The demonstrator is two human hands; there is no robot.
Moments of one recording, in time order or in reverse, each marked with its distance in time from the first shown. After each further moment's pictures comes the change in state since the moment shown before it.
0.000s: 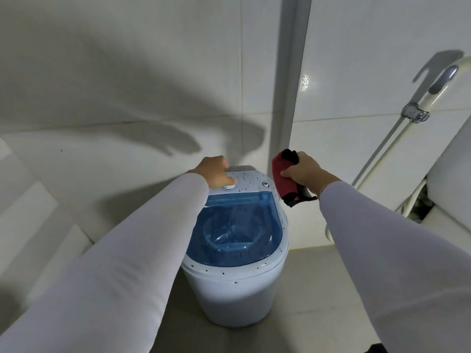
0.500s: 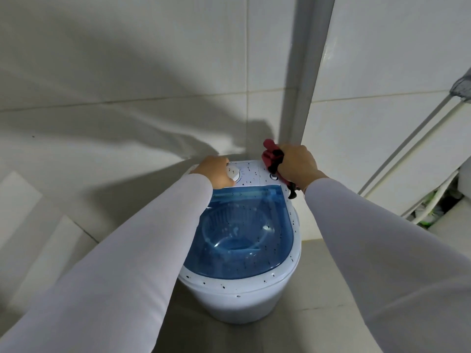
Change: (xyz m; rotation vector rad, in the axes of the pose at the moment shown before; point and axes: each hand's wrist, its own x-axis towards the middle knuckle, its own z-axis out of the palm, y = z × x) left_hand 0.056 -0.026 0.042 0.103 -0.032 -0.008; right_hand 0.047 -0.004 0.048 -0.483 0.064 -0.216
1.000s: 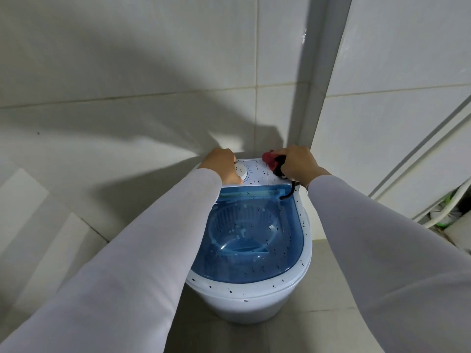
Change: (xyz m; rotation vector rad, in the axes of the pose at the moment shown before) left_hand 0.011 -0.001 -0.002 0.045 0.024 -0.009; right_hand 0.028 0.007 0.024 -0.115 -0.118 -0.143
